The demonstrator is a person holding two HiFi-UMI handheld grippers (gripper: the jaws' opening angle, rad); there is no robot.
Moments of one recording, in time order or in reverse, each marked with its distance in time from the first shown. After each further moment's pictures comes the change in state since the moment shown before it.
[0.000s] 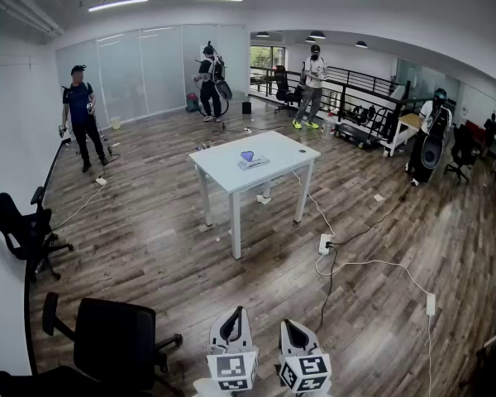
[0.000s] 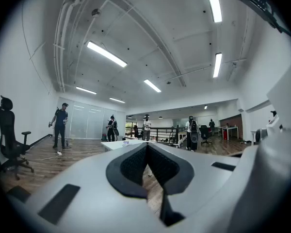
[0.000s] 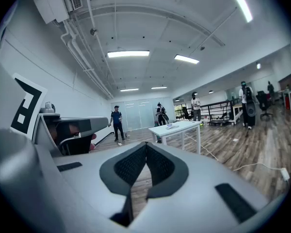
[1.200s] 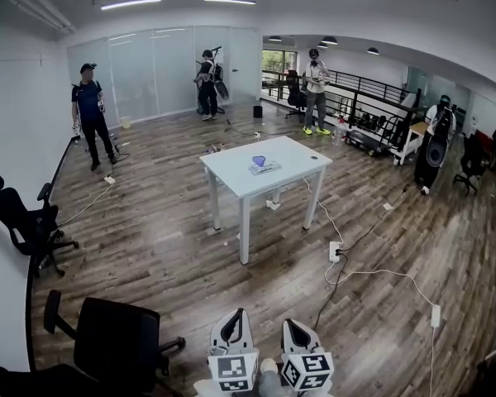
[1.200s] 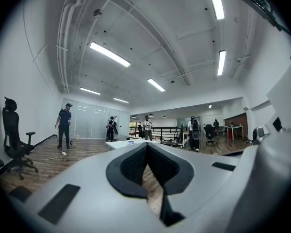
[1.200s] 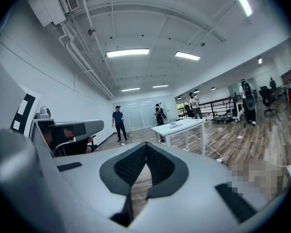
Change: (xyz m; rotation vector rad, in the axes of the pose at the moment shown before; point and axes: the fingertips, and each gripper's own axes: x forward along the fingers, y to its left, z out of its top) left arm 0.019 0.028 -0.006 0.009 -0.002 0.050; right arm 0.042 0.001 0.004 0.028 0.002 0.040
